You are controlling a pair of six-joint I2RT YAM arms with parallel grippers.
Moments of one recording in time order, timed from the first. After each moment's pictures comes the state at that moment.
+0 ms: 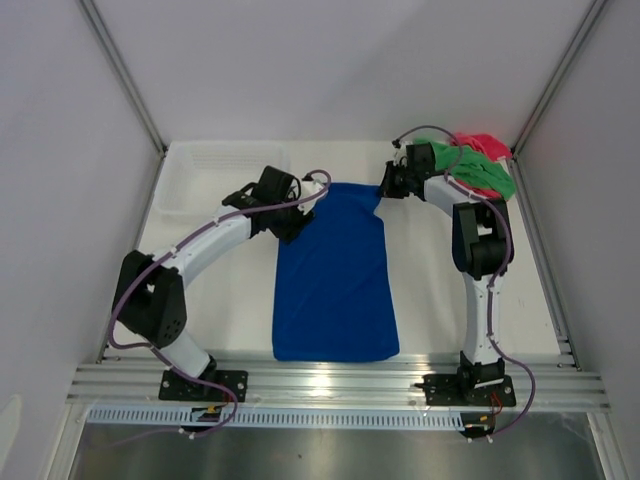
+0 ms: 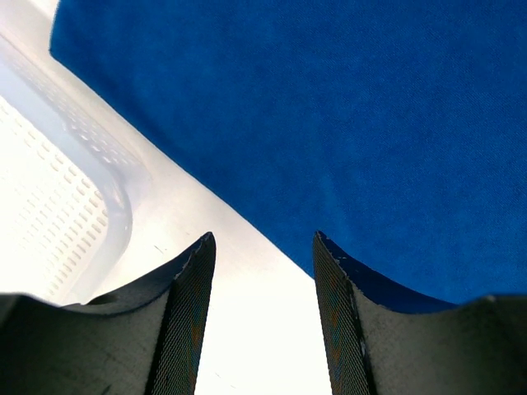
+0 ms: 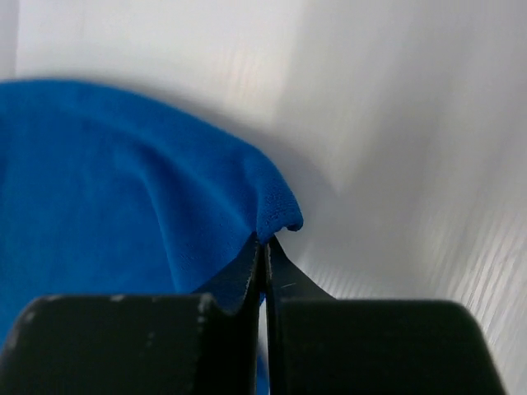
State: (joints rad) left arm -0.50 1.63 1.28 -0.56 0.07 0.38; right arm 0.20 2.30 1.75 -0.19 -0.37 0.27
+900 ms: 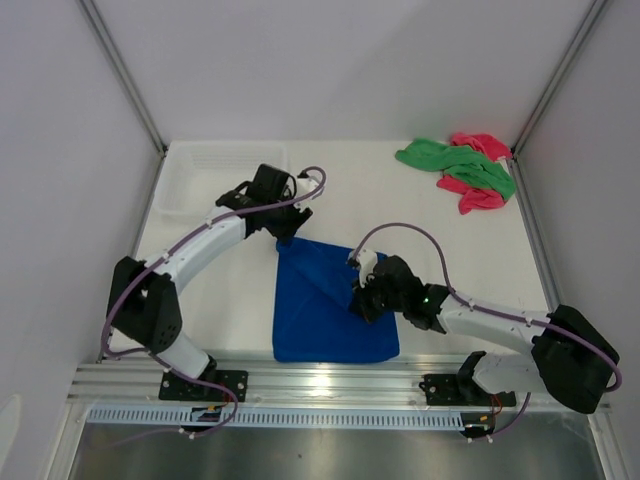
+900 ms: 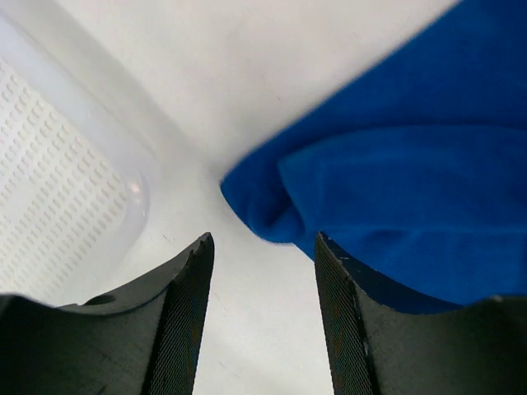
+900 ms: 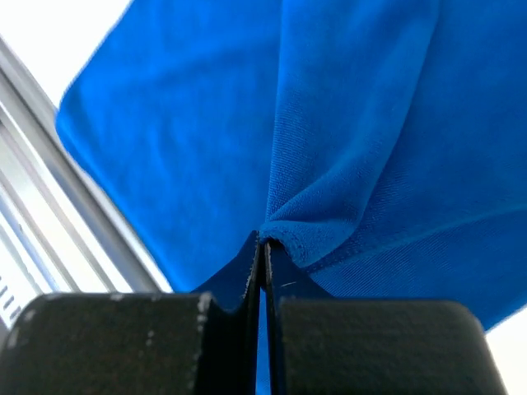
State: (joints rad) left arm -0.49 1.56 1.26 -0.58 0.06 0.37; right arm 0.86 1.24 0.58 -0.02 -0.19 0.23
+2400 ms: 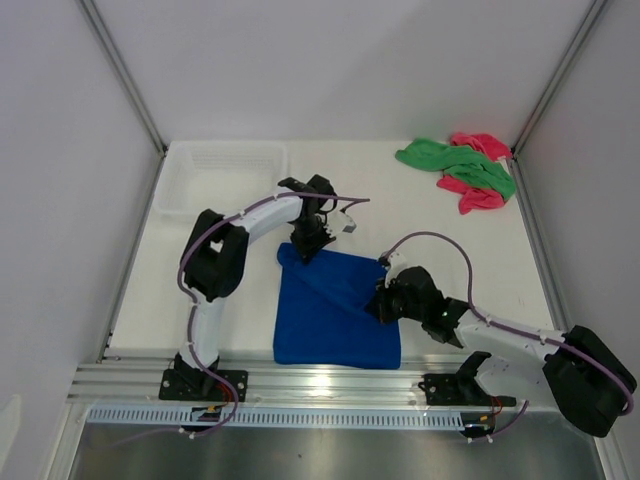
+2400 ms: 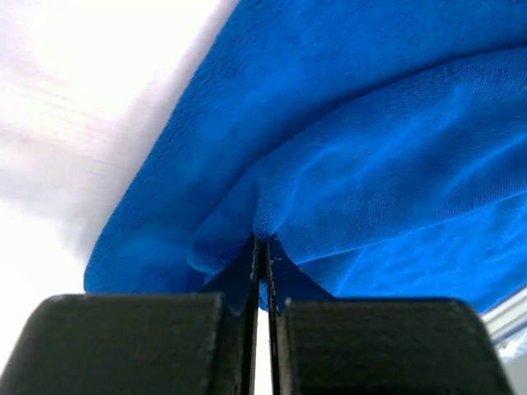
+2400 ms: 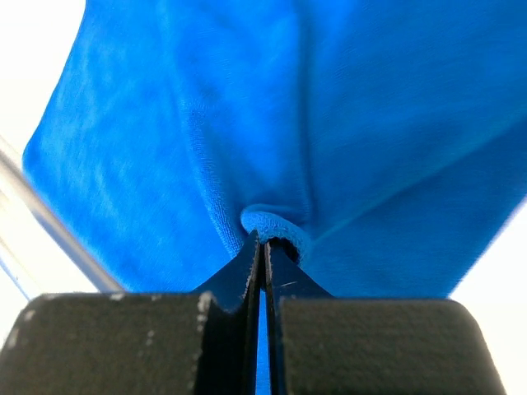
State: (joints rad) left arm -0.59 2.12 1.68 -1.05 0.22 0.51; right arm 0.81 1.11 0.35 0.12 -0.11 0.44
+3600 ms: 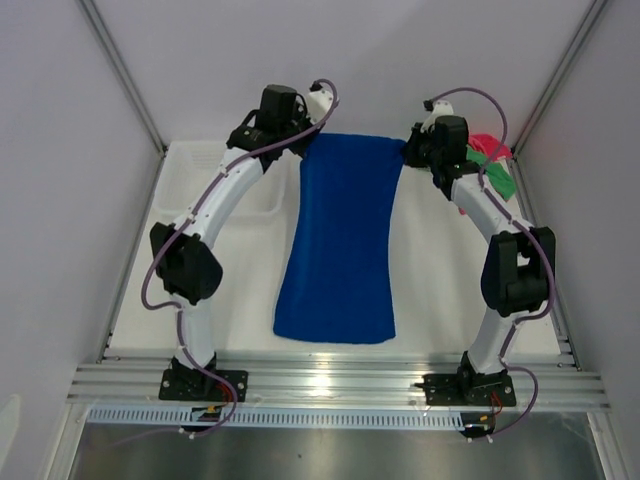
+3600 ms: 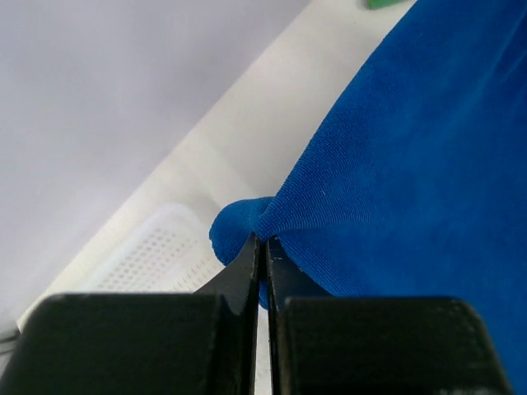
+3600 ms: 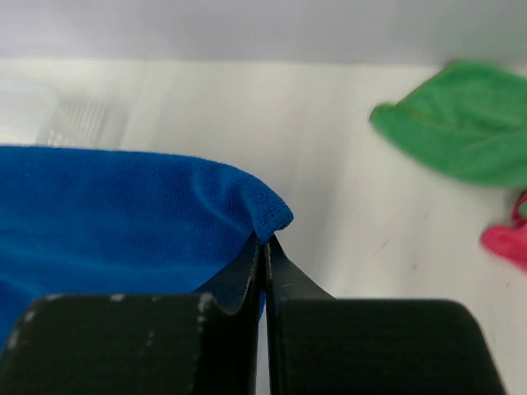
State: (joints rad) left arm -0.44 1.97 2.06 -0.60 0.10 0.42; right arm 0.20 1.83 1.51 -0.05 -0.16 0.22
